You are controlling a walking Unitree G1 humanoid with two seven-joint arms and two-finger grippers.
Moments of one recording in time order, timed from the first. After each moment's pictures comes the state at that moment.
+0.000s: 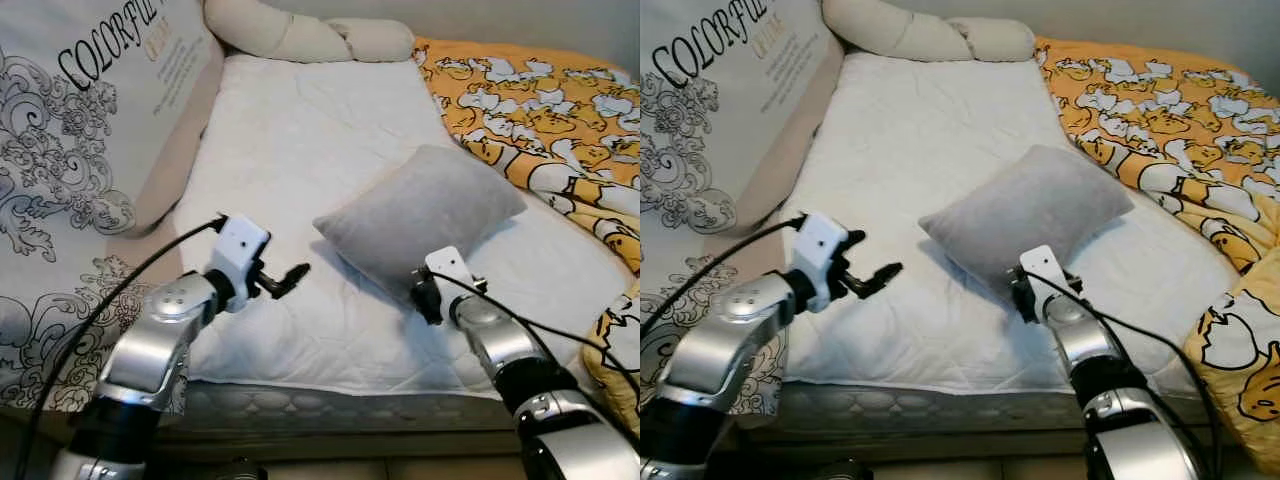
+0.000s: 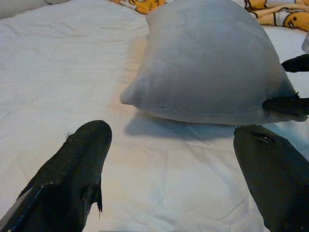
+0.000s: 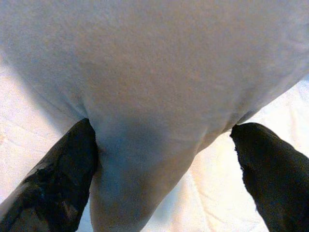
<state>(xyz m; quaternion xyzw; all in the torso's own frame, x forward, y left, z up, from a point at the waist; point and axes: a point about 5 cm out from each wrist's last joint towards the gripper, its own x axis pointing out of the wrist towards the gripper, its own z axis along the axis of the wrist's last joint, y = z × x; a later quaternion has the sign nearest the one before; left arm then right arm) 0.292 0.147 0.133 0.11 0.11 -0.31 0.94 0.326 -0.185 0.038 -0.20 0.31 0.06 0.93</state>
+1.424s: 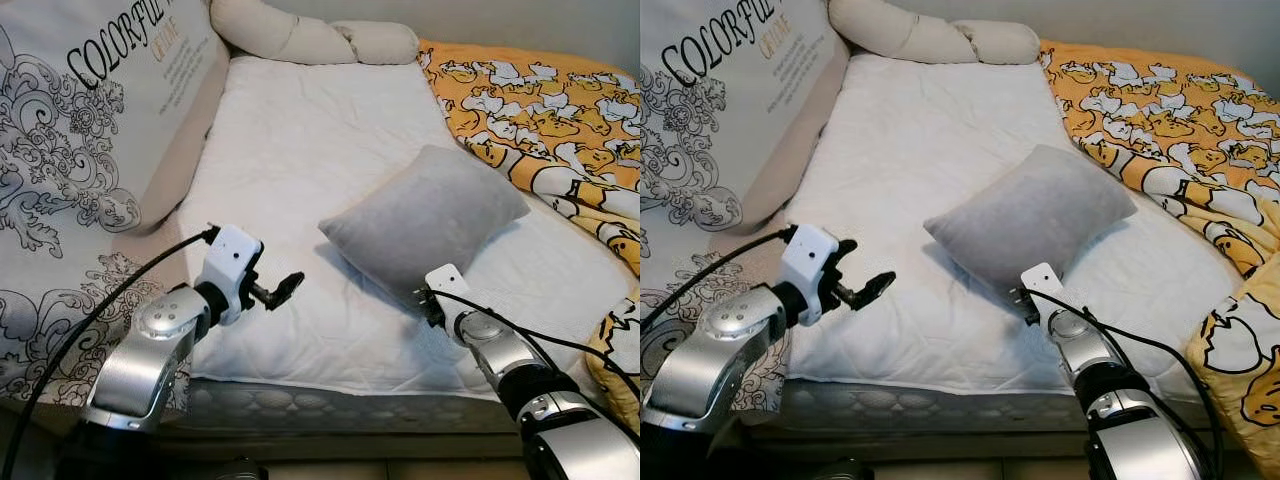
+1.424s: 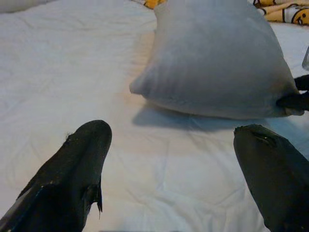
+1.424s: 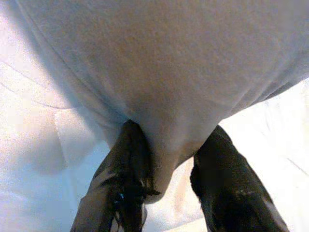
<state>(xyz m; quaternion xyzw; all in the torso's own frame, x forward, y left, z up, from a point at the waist) 0.278 0.147 0.132 0.11 0.12 -0.31 0.94 0.313 -0.196 0.017 -0.24 0.34 0.09 0.91</state>
